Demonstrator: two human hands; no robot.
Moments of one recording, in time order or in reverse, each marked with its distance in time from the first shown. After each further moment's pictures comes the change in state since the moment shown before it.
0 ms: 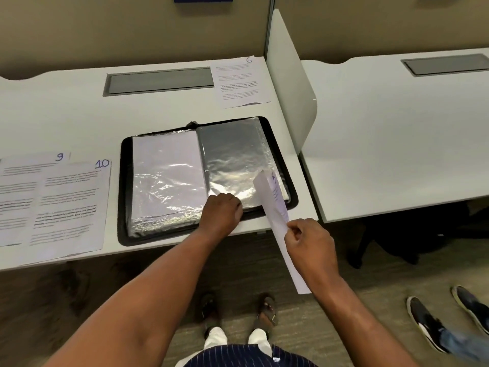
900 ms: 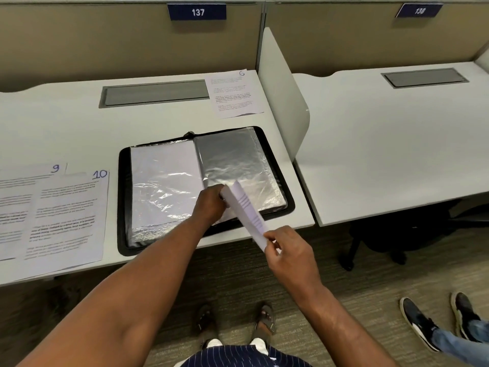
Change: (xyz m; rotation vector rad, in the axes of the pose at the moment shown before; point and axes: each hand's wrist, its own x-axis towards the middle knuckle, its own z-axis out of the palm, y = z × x) left_hand 0.026 -0.029 -0.036 -0.623 -0.107 -0.339; right_hand -0.026 -0.026 0.024 0.020 0.037 -0.296
